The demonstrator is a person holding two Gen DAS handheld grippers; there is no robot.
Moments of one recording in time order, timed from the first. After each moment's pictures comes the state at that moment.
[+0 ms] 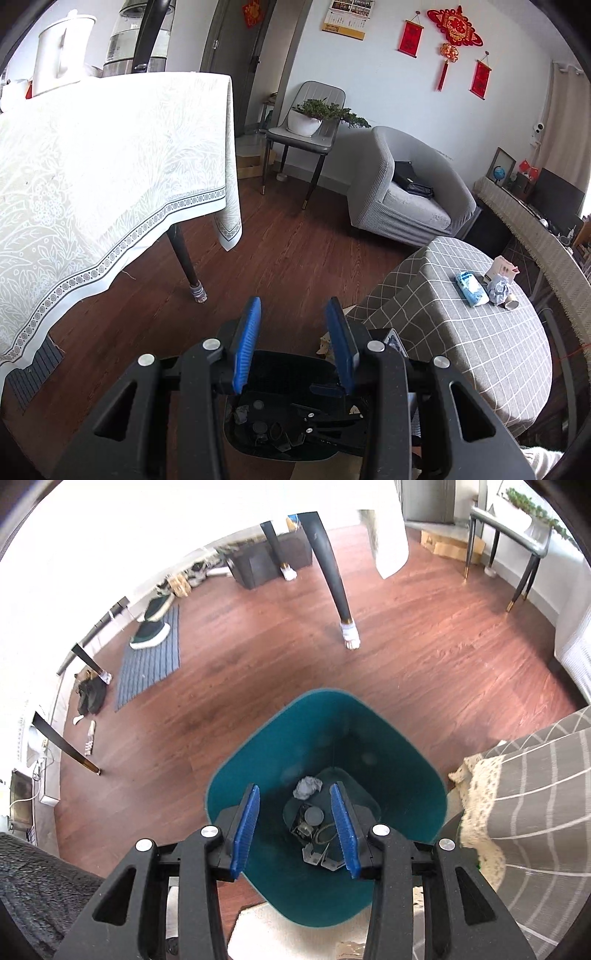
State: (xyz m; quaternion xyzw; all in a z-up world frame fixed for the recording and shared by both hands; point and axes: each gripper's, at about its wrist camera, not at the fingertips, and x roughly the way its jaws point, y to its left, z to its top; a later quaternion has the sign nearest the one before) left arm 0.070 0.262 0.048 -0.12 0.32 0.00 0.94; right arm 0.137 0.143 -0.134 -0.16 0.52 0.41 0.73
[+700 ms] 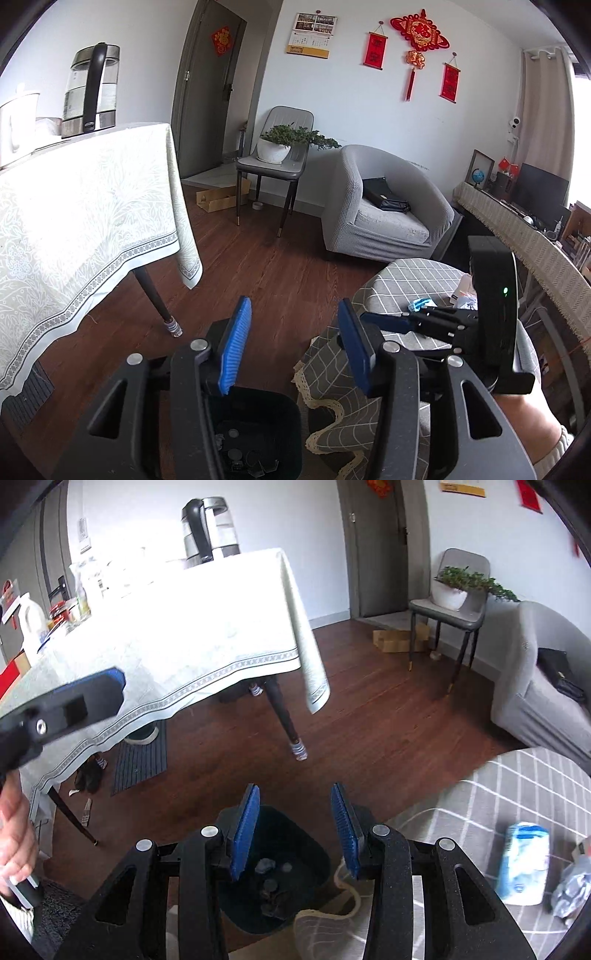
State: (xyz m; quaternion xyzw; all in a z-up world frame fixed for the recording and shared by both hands) left arm 0.088 0.169 0.091 -0.09 0.27 -0.03 0.96; right arm 0.173 0.024 0.033 -0.09 0.36 0.39 0.84
